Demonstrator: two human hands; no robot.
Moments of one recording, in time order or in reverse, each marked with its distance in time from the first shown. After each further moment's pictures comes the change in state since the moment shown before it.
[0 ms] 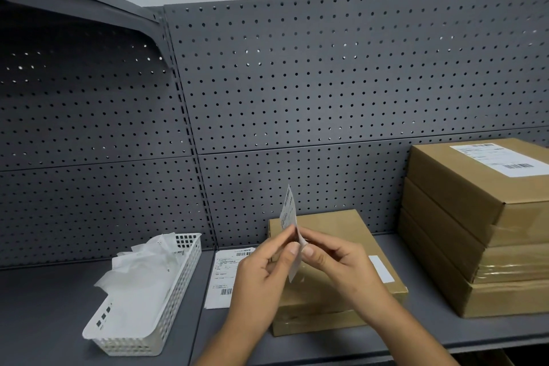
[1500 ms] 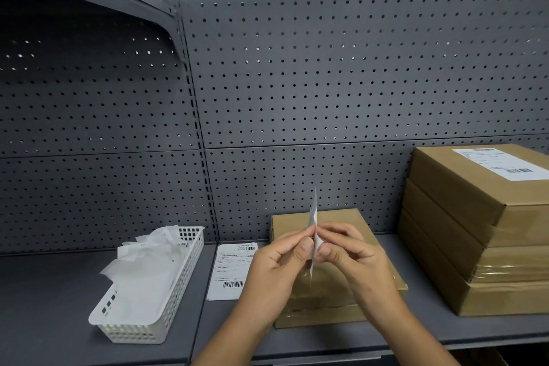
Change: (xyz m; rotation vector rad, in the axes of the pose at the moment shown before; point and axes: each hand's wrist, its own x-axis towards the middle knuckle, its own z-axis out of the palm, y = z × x) left_hand -0.003 0.009 0.005 -0.316 -0.114 -0.146; right_hand -0.014 -0.007 0.000 0.122 0.185 -0.068
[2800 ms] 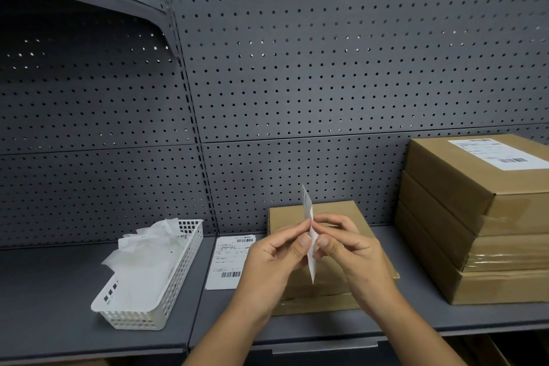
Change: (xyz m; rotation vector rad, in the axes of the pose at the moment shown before) left_hand -0.010 0.009 0.015 -0.115 0.028 -0.082; right_hand -0.006 -0.002 -0.010 0.034 -0.040 0.051
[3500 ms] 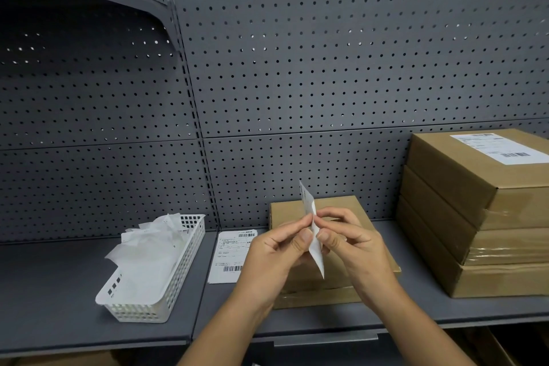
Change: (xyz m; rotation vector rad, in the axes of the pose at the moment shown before) left_hand 0.001 0.001 -0.003 -0.065 -0.037 -0.053; right_hand 0.002 0.002 0.002 0.020 0.014 -0.038
